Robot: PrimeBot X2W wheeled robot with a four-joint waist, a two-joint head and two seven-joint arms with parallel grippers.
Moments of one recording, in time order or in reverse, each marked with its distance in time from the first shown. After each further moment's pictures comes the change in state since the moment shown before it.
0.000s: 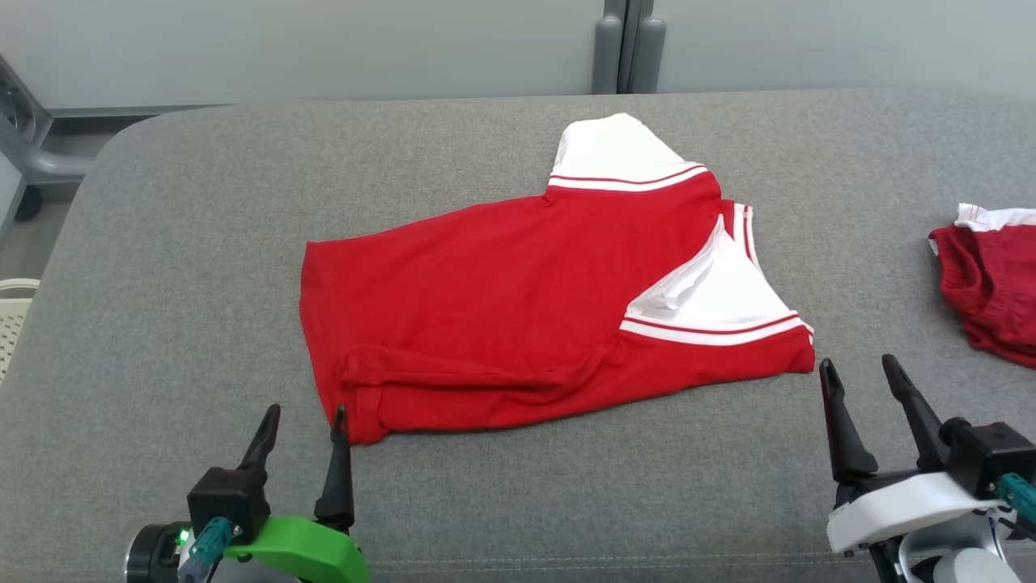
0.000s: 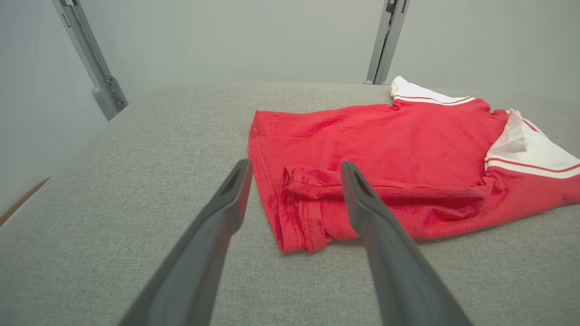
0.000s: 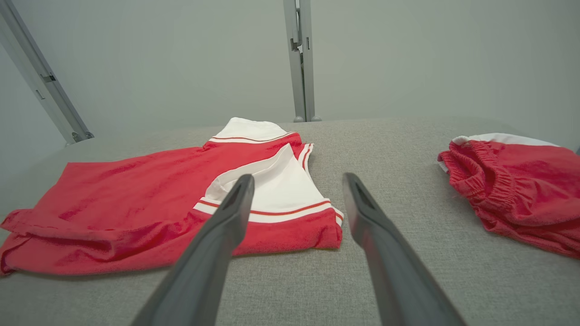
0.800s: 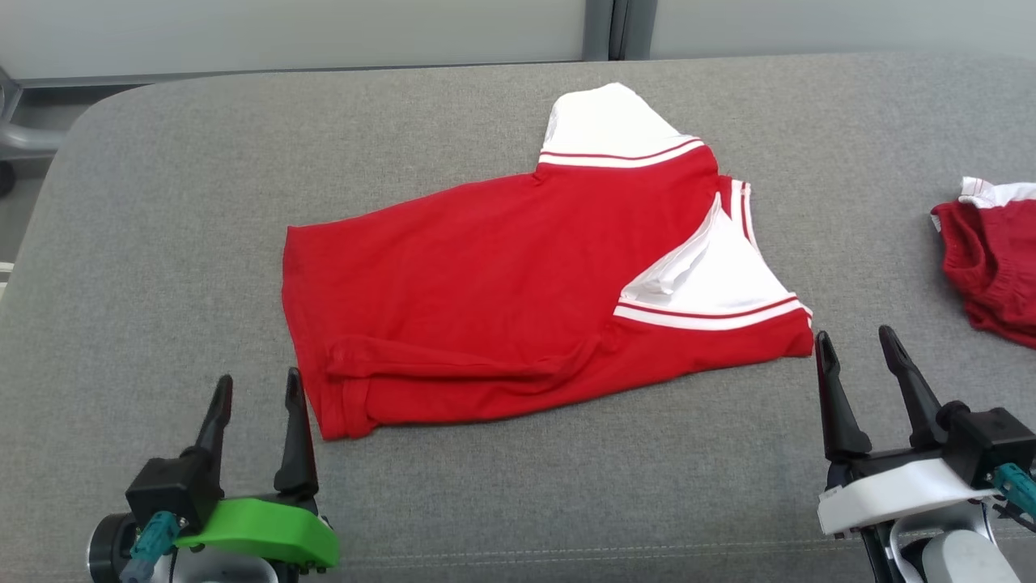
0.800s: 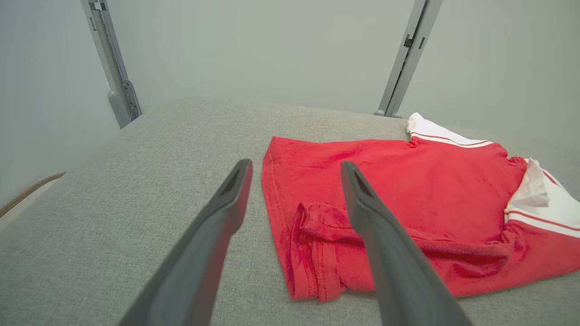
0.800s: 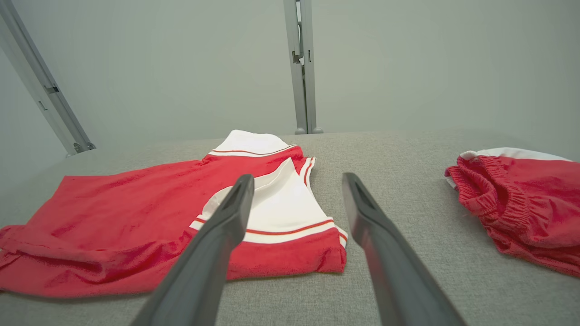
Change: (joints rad) left arm -0.026 -0.018 0.097 -0.020 -0.060 -0.020 -0.068; right arm -0.070 -0.013 0.021 0.007 0.002 0.000 -0.062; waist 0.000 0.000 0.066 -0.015
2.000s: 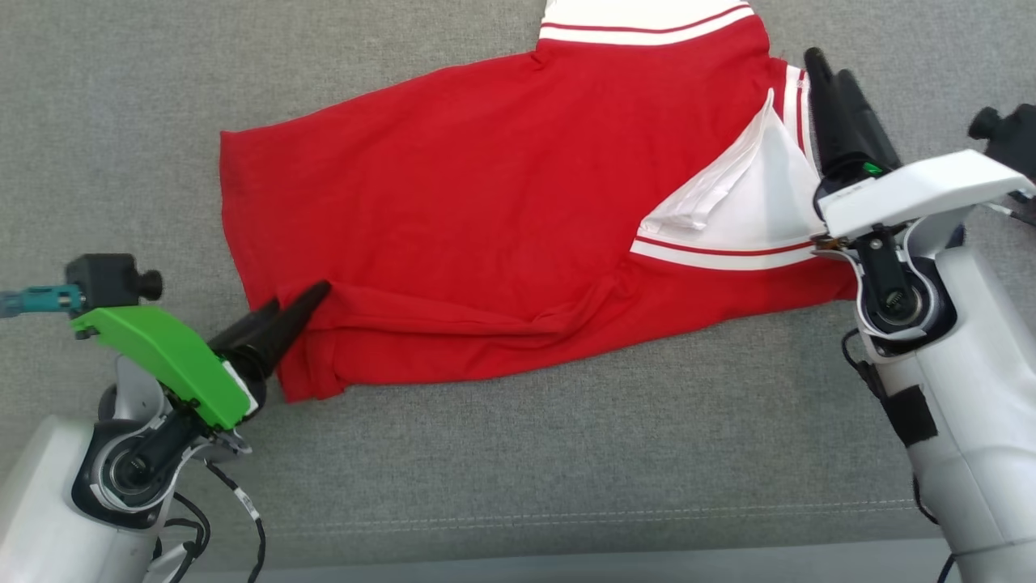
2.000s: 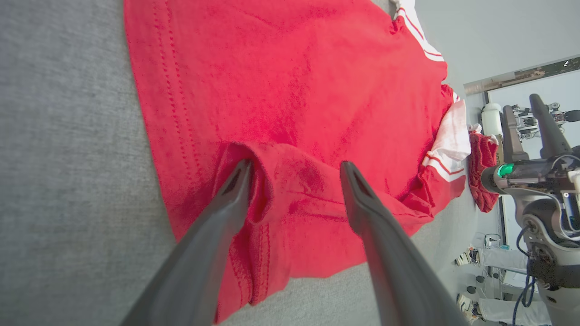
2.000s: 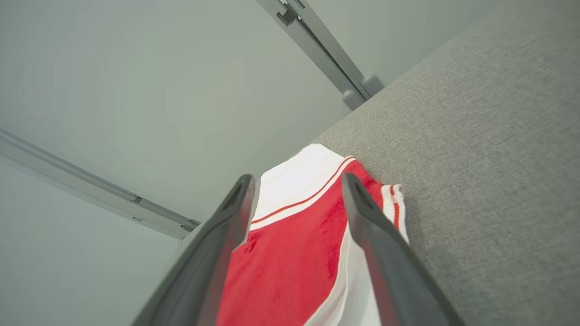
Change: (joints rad) left arm -0.326 0.105 0.065 0.127 -0.700 -0.394 0.723; right arm -0.642 -0.072 0.166 0.324 0.807 0.000 0.178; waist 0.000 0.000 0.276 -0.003
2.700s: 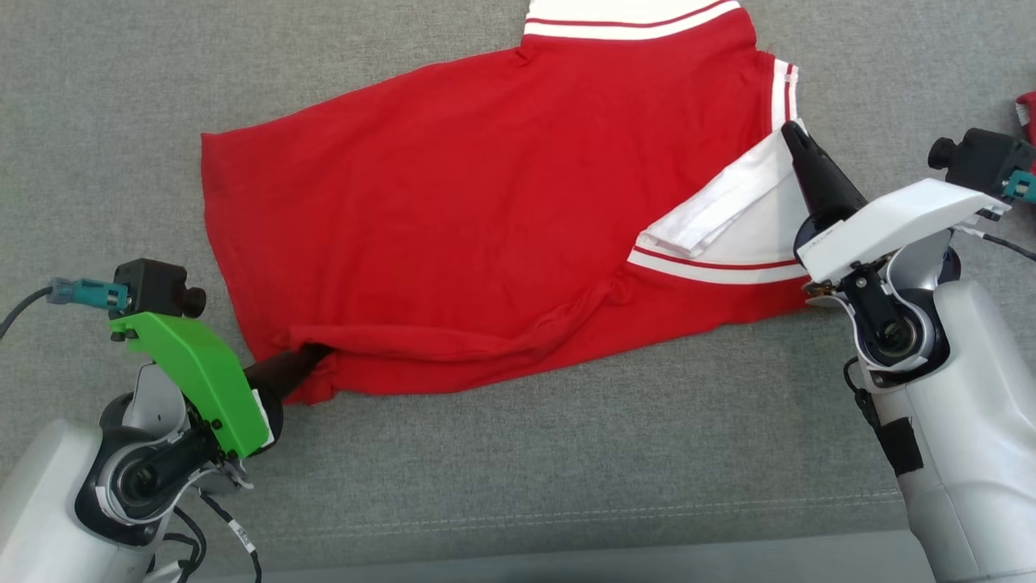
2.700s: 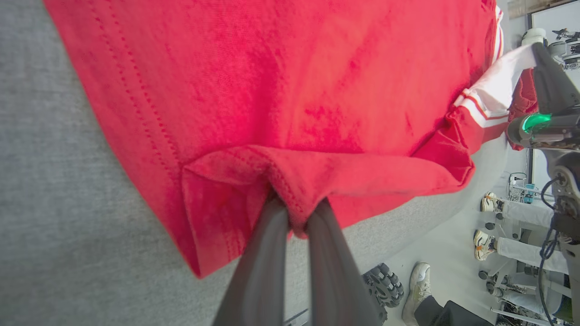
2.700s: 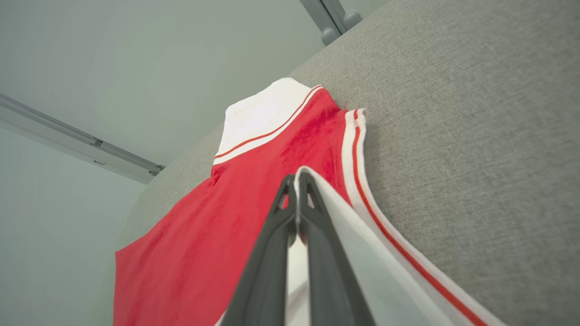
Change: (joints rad) left arm 0.007 0.070 -0.071 -0.096 0.037 0.076 0.146; right arm 0.103 0.041 -0.089 -0.085 -0.189 0.000 0.228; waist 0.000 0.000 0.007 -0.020
